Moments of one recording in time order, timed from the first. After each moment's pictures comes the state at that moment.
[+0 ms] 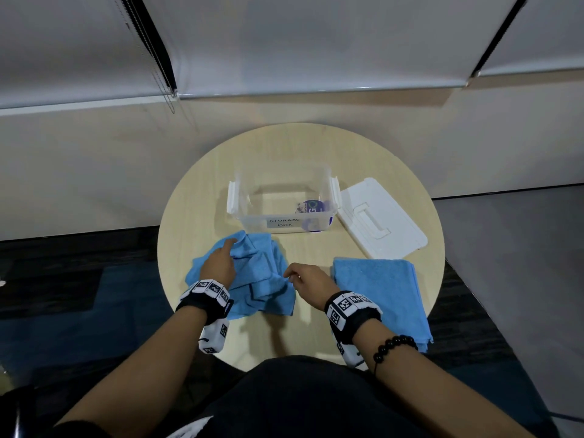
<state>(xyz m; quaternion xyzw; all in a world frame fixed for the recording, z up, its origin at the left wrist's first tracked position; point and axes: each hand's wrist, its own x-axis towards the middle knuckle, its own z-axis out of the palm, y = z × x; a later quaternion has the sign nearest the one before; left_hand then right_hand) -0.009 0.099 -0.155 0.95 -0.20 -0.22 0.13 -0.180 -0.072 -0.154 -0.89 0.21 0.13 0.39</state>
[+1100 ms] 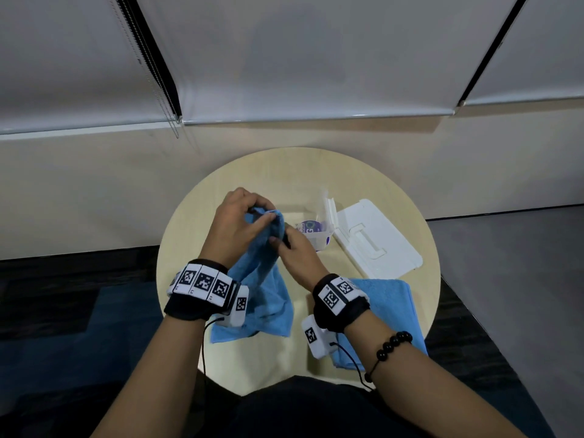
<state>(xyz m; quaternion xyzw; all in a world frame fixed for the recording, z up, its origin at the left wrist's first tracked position) -0.019 0.041 0.013 0.81 -0.41 -0.02 0.42 -0.121 -0.075 -0.059 -0.75 0.19 -0.10 0.63</state>
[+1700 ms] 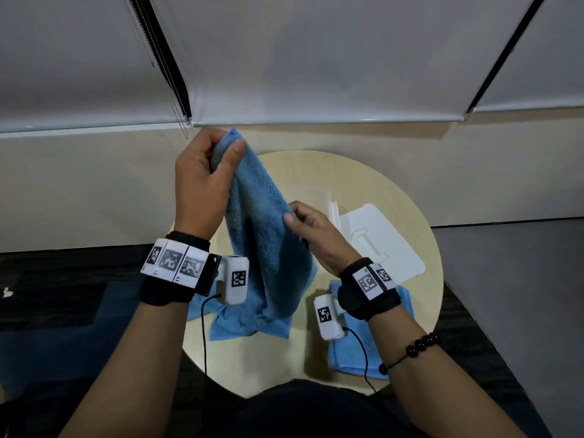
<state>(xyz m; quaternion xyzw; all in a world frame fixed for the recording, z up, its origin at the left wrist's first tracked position) -0.026 0.040 0.104 0.71 -0.32 0.10 0.62 -0.141 -0.116 0.000 -0.66 0.04 -0.08 0.75</state>
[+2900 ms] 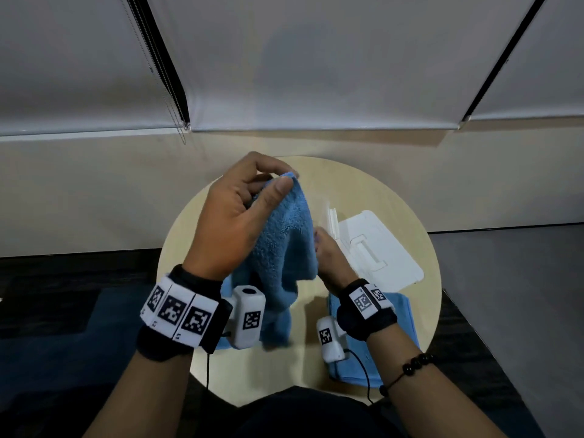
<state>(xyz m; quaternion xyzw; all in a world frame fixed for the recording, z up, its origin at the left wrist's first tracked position) -0.081 0.040 0.122 0.64 -0.44 -0.03 0.63 -0.149 -0.118 -0.033 -0.70 0.25 -0.07 0.67</state>
